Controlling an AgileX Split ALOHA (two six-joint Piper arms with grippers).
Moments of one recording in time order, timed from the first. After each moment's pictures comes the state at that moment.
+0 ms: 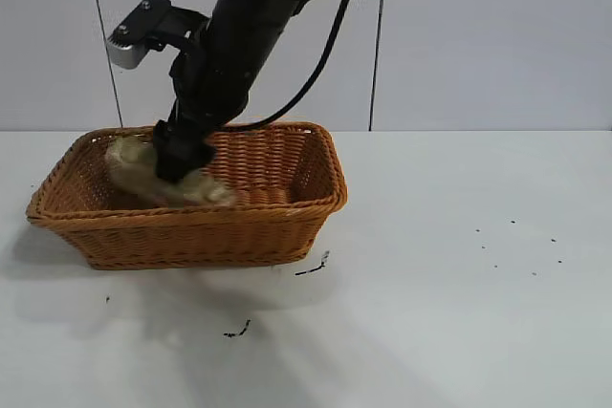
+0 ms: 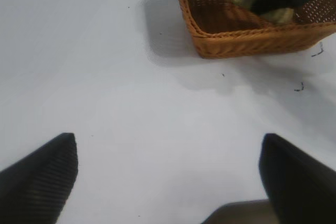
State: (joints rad) left arm -0.02 -0.01 -0.50 -0.04 1.07 0.08; right arm 0.64 2.31 -2.12 0.22 0.81 -0.85
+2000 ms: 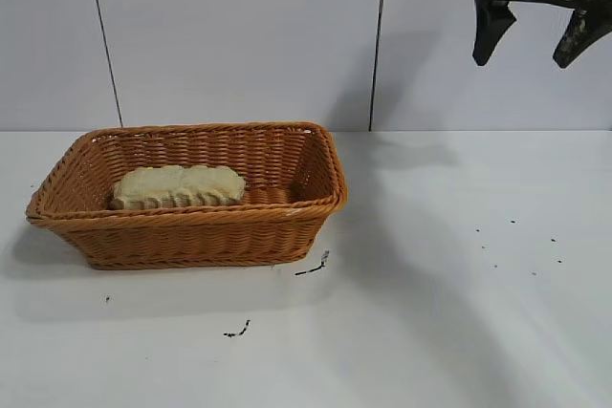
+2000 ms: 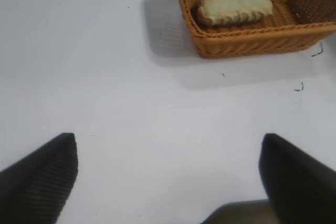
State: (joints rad) left arm -0.02 -0.01 -0.50 -0.04 1.07 0.08; right arm 0.00 2.07 -2.03 0.08 1.21 -0.12
